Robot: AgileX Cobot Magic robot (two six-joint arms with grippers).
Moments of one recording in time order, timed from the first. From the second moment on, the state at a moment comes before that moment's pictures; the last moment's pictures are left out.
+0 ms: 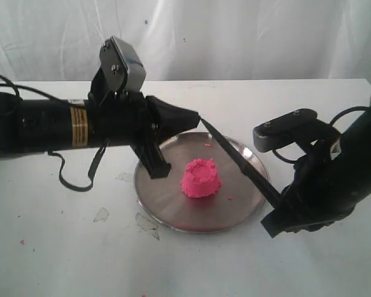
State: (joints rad) left arm -0.42 1.58 -0.87 1.11 -0.73 -0.68; right arm 0.46 1.35 -0.84 0.12 0.86 -0.21
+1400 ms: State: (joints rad) left arm -0.42 1.86 -0.98 0.93 -0.68 -0.47; right arm 0.48 1.52 -0.90 0.10 0.72 -0.30
